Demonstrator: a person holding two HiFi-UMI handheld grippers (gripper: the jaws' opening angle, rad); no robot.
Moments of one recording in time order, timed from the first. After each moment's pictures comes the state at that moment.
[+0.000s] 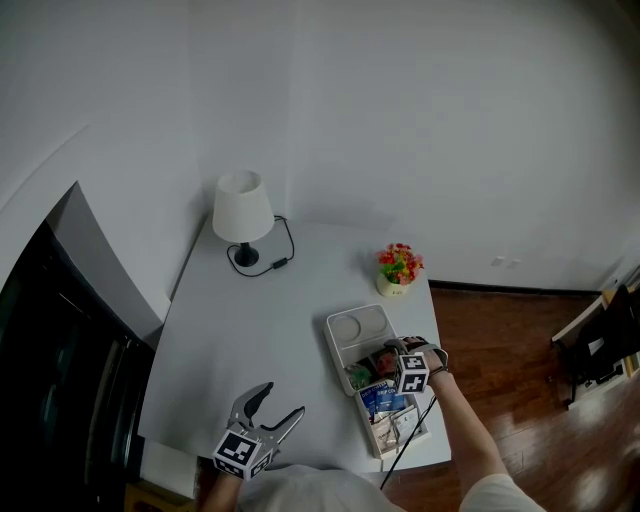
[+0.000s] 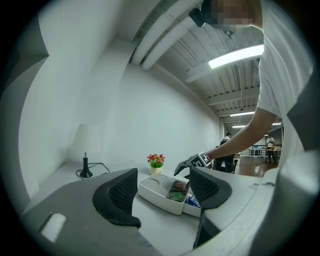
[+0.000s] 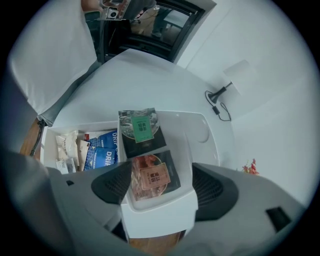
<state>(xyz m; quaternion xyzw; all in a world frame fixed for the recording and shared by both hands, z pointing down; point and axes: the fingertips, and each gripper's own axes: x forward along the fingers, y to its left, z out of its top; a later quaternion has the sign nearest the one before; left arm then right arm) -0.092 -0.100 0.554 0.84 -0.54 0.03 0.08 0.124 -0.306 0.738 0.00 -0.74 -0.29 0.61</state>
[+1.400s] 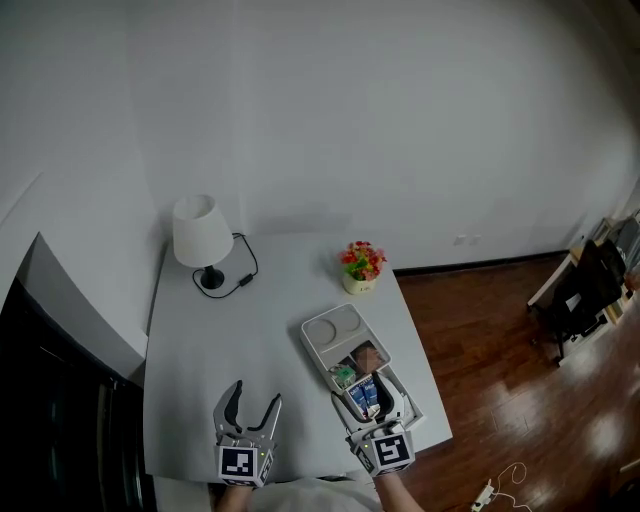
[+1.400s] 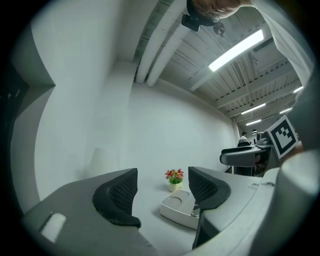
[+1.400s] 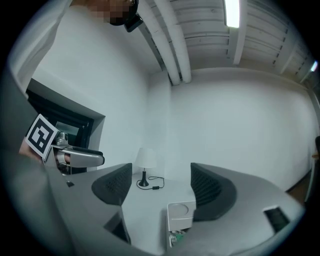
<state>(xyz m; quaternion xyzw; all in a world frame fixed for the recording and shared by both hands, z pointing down) -0.133 -0.122 0.501 0.79 -0.61 0.00 -0.01 0.049 -0.151 0.488 0.48 -0.88 -0.04 0.01</state>
